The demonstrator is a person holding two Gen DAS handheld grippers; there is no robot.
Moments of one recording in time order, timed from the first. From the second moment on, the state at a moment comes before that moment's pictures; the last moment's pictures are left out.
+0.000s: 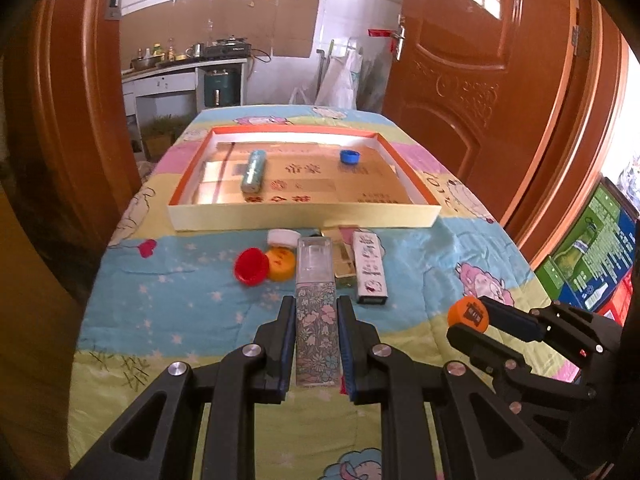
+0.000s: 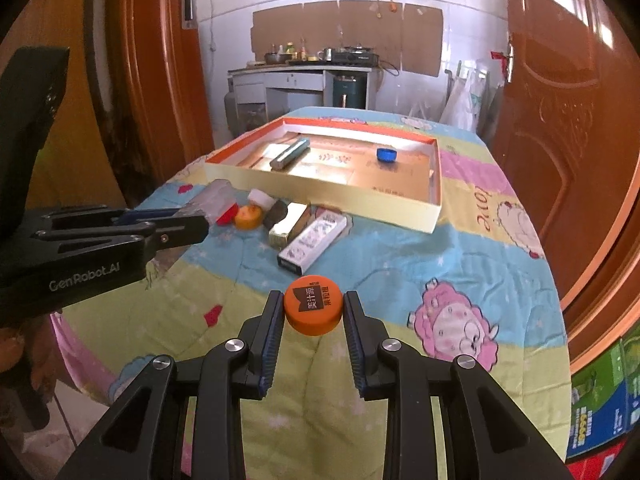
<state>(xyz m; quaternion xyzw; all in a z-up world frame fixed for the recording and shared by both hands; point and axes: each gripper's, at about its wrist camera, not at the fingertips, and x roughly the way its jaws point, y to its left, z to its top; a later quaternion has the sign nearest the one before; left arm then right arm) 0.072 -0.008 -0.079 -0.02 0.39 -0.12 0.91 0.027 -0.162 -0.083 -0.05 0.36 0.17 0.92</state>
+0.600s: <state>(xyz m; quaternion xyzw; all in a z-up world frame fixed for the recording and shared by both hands) 0.104 0.012 -0.070 -0.03 0.39 -0.11 0.91 0.065 -0.148 -0.068 -0.06 0.36 0.18 0.91</state>
